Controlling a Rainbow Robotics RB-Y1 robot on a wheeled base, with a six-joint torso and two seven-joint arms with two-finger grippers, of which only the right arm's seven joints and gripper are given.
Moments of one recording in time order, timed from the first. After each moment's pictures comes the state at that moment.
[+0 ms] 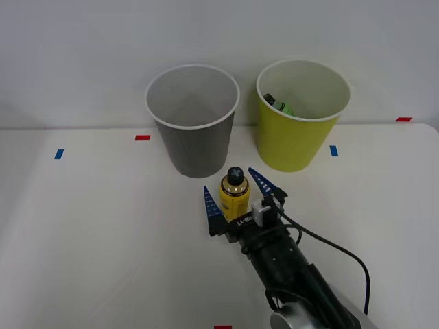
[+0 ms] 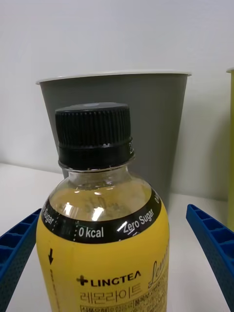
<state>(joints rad) 0.03 -0.22 0.59 -1.55 -0.40 -0.39 1.84</state>
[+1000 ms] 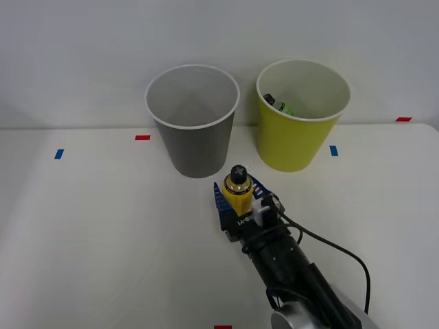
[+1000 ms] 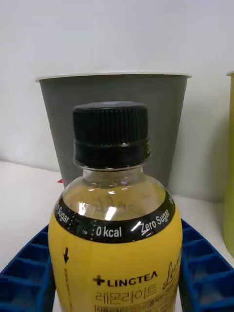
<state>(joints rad) 0.03 -0.22 0.59 -1.55 -0.39 -0.39 1.85</state>
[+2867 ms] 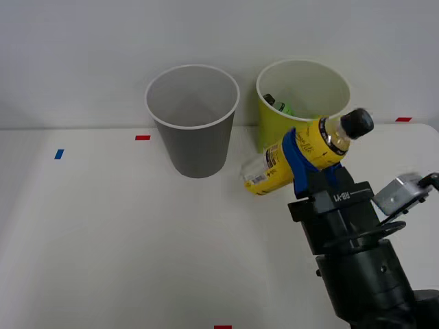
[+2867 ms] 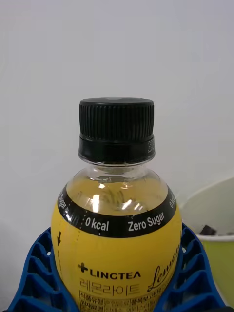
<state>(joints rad) 0.37 -0.38 0.51 -2.31 -0.77 -0.34 1.82</state>
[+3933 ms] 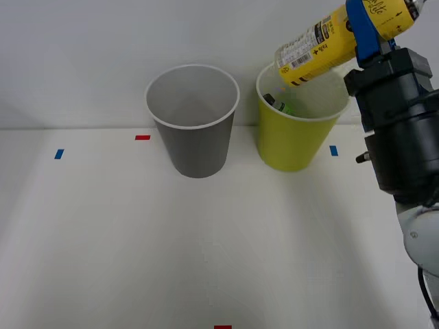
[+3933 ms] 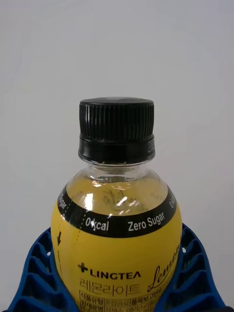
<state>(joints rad) -0.06 -0.31 0.10 -2.25 -1.13 -0.04 1.81</state>
